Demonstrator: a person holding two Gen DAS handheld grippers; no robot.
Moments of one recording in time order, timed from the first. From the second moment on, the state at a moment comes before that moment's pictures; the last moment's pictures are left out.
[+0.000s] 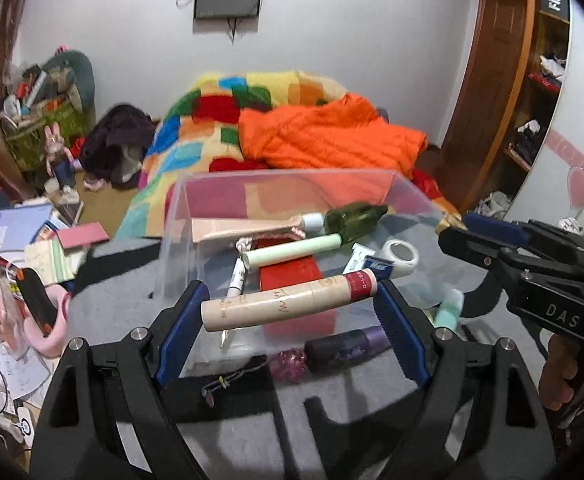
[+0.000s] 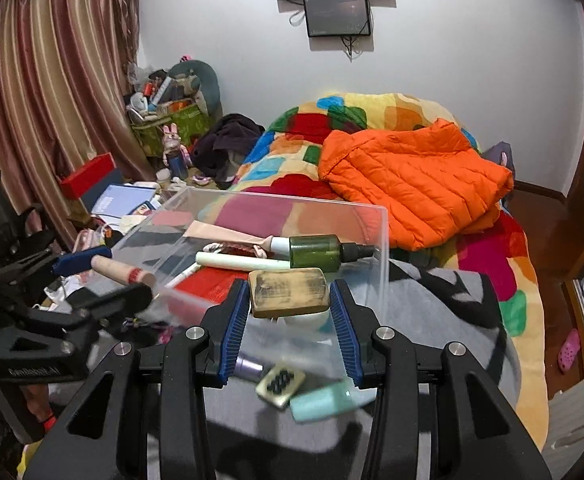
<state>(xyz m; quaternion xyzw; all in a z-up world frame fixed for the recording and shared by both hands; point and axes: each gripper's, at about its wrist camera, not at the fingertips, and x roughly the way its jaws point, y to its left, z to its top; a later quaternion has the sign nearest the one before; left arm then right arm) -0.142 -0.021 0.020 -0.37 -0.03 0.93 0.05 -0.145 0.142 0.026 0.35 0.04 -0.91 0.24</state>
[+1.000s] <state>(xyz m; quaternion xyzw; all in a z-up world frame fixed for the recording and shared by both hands) -0.108 -0.027 0.034 -0.37 -0.04 0.93 0.08 -0.112 0.170 0.032 0.33 0.07 -0.91 0.25</state>
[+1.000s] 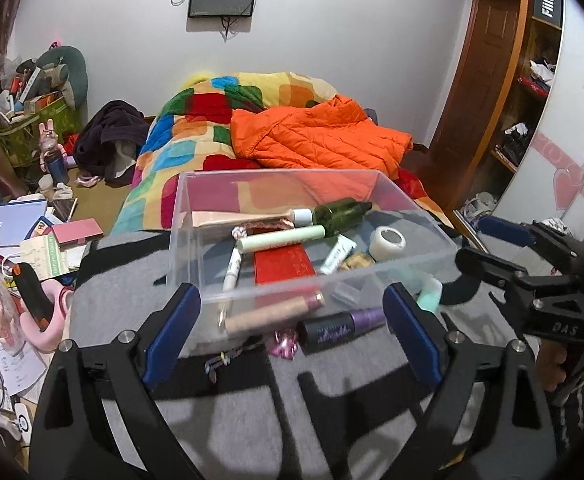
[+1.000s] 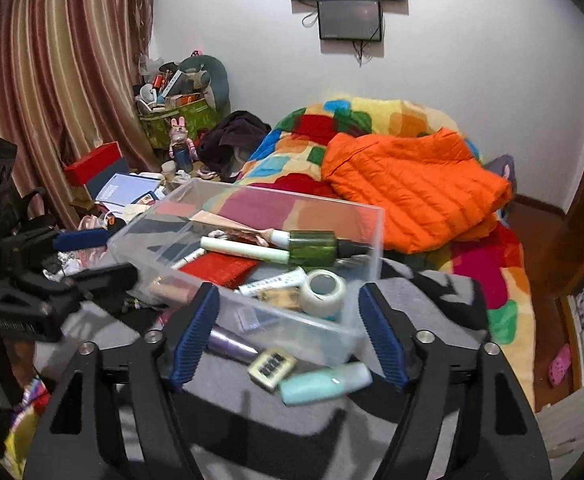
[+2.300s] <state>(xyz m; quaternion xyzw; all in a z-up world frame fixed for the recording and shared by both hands) -0.127 0.077 -0.026 -0.45 0.02 0.88 0.16 -0.148 0.215 -0.044 0.45 0.06 -0.86 0.24</state>
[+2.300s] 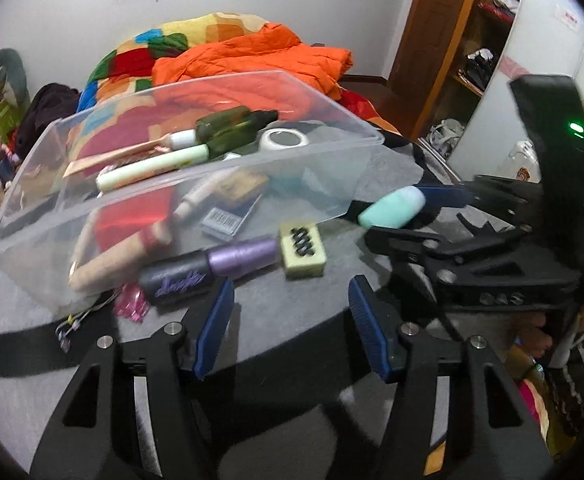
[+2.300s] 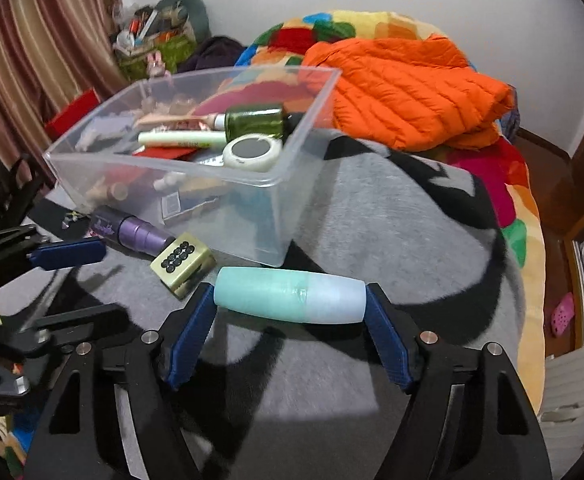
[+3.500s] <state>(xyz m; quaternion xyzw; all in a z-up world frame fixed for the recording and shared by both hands) -0.150 0.126 -0.048 -0.47 0.08 0.87 0.16 -0.115 0.254 -0.032 0.42 0.00 -0.87 0.25</state>
